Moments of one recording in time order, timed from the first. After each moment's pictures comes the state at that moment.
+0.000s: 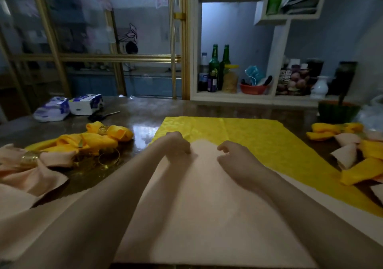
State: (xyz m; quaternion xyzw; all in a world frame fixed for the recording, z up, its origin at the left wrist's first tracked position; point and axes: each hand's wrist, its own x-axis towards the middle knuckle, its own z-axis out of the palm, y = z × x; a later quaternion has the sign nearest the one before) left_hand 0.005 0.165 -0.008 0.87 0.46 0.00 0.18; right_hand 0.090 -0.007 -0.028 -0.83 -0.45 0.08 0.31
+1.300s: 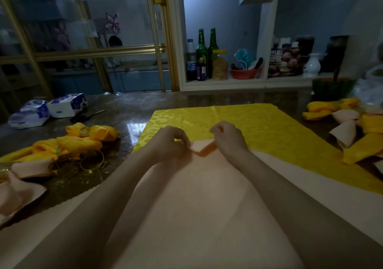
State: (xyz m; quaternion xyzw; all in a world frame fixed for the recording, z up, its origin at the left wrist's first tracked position) left_hand -0.013 0.144 -0.024 0.92 0.23 0.20 0.23; right_hand 0.113 0.037 -0.039 -0.82 -0.35 0.02 0.44
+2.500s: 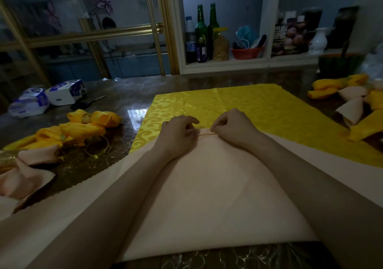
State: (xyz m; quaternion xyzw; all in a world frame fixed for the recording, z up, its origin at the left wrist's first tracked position) left_hand -0.011 0.133 -0.051 0.93 0.21 0.25 0.16; right_hand 0.117 0.022 -0.046 -0.82 -0.45 0.03 0.36
